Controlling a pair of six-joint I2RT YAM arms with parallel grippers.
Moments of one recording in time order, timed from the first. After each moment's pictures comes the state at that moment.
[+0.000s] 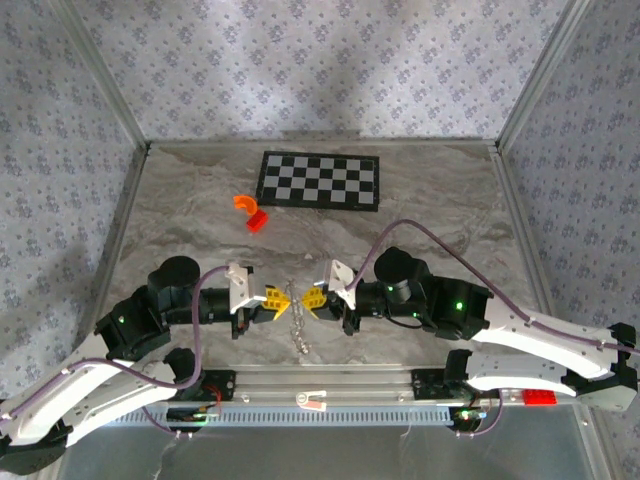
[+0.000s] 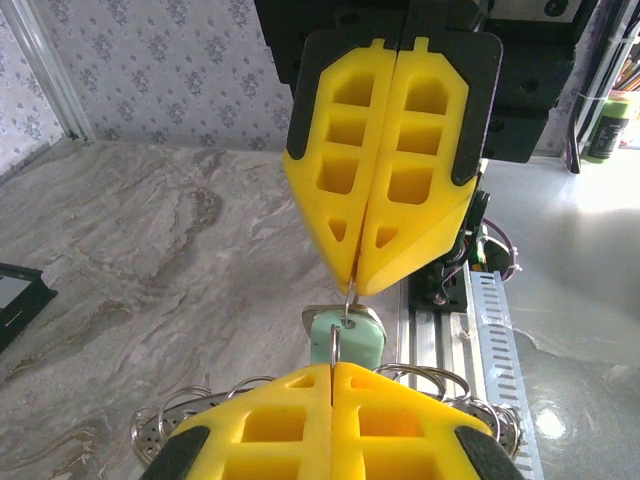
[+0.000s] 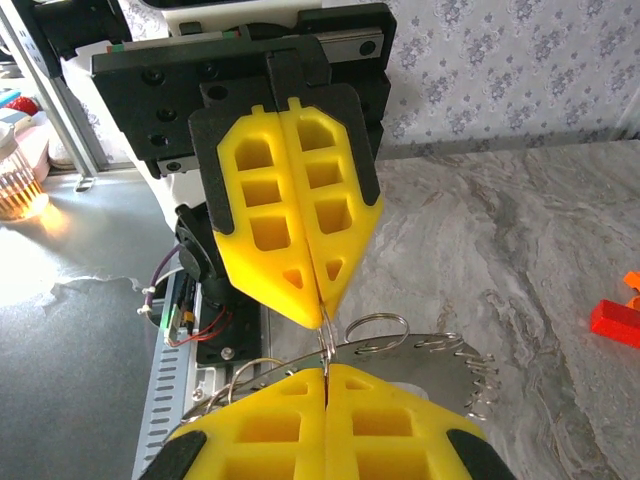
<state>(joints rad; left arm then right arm) -0.94 0.60 0.83 -0.53 0.46 0.14 1.22 0.96 1.01 -0.36 -0.20 -0.09</state>
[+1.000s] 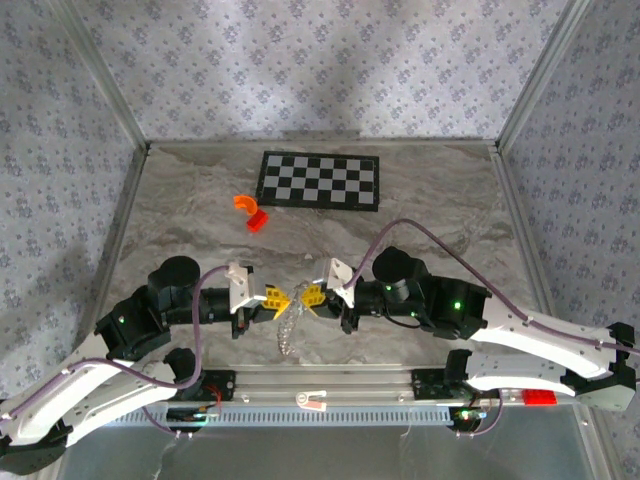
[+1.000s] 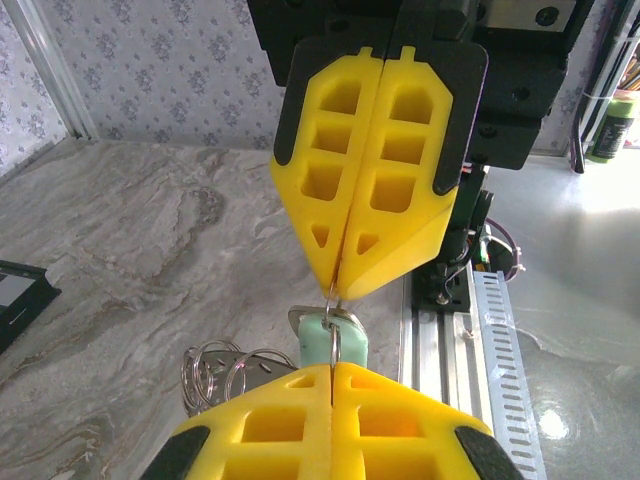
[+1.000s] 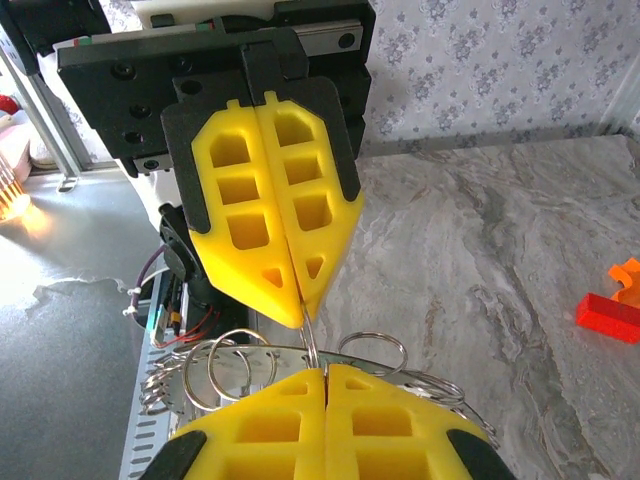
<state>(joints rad) -0.94 0.60 0.83 -0.53 0.46 0.14 1.22 0.96 1.00 -0.36 -0.18 -0.09</state>
